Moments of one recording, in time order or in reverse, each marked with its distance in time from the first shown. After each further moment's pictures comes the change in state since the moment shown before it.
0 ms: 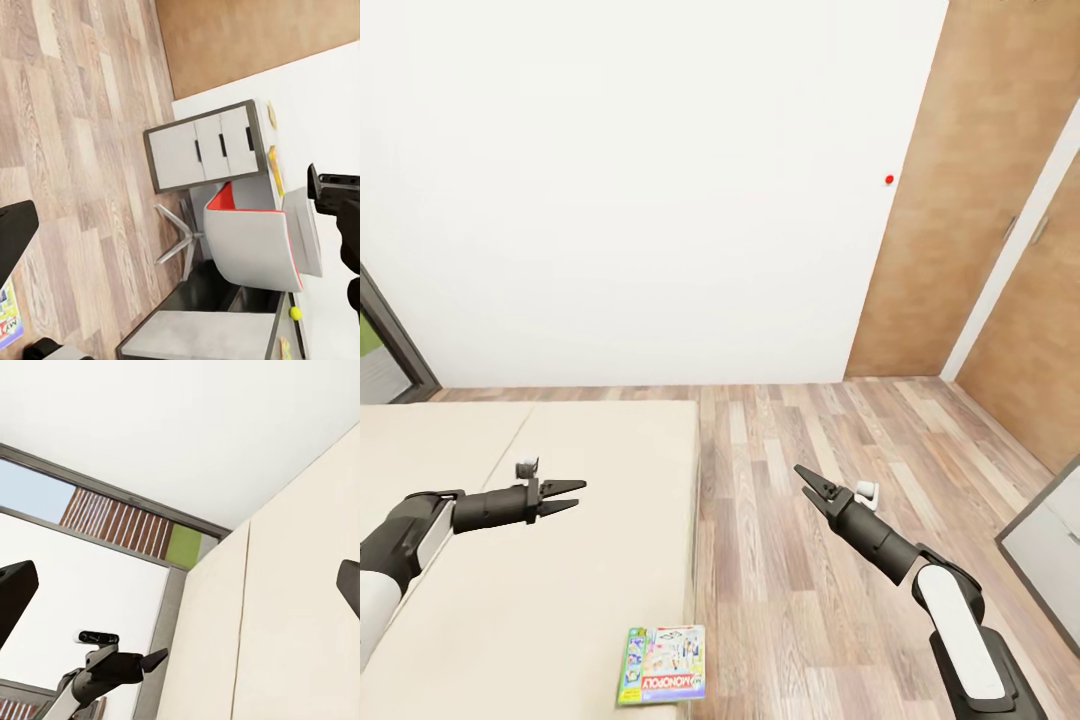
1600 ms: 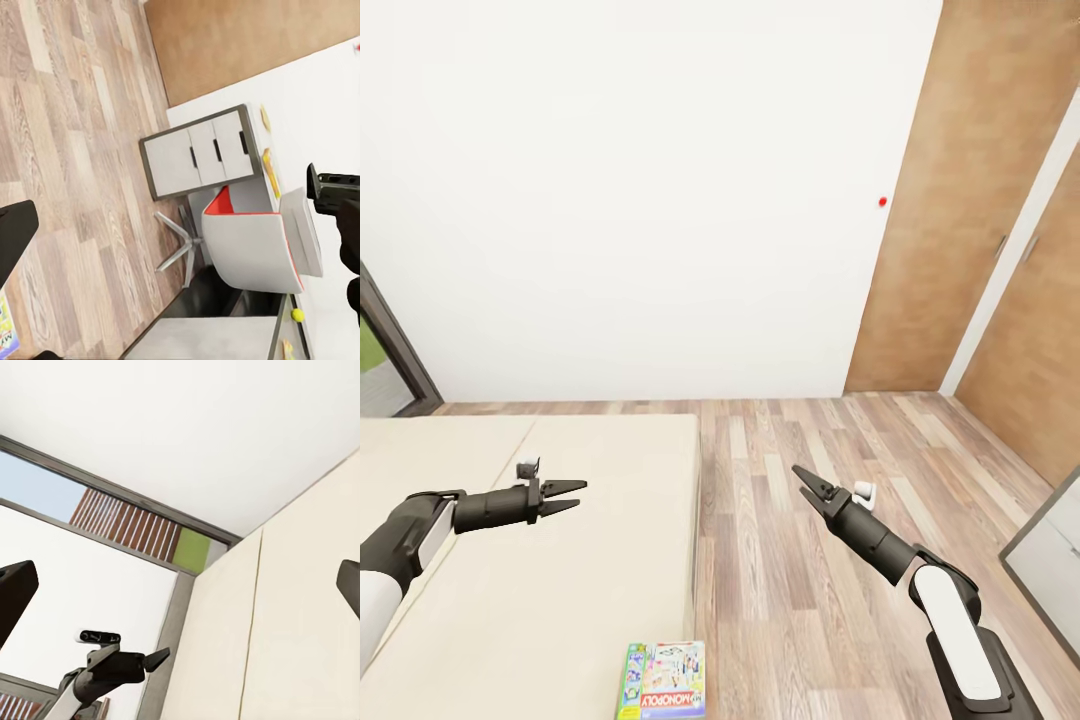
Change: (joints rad) left arm 0.000 -0.003 -0.002 0.000 0.000 0.000 0.000; right arm 0.000 0.011 0.002 0.000 0.007 -0.002 0.000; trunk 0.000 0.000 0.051
